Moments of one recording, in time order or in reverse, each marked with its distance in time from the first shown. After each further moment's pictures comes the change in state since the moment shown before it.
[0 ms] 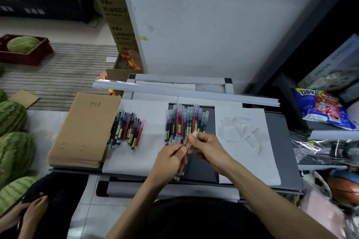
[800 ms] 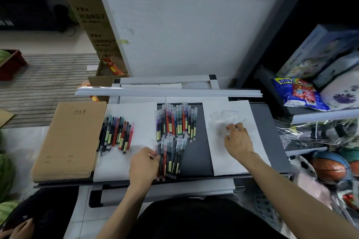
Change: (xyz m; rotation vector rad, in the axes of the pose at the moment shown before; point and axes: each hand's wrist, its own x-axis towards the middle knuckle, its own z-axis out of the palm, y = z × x) left_hand 0.023 -0.071 -0.034 0.584 0.322 -0.144; right_hand 0.014 0.062 -0.115 -1.154 0.594 0.051
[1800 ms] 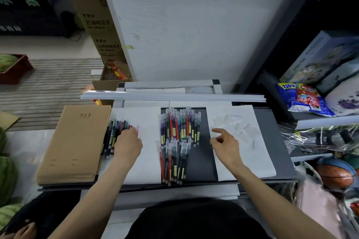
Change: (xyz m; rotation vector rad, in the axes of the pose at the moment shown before) left_hand 0.086 -0.001 -0.057 0.443 0.084 0.123; right_hand -0.031 -0.058 0.000 0.716 0.015 0.072
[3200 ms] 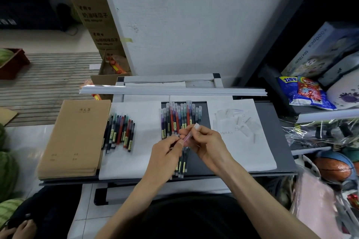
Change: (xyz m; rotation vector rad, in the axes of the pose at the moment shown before) left_hand -0.116 0.083 -0.026 -1.014 -0.238 0.222; right_hand -0.058 -0.078 0.017 1.054 -0.451 0.198
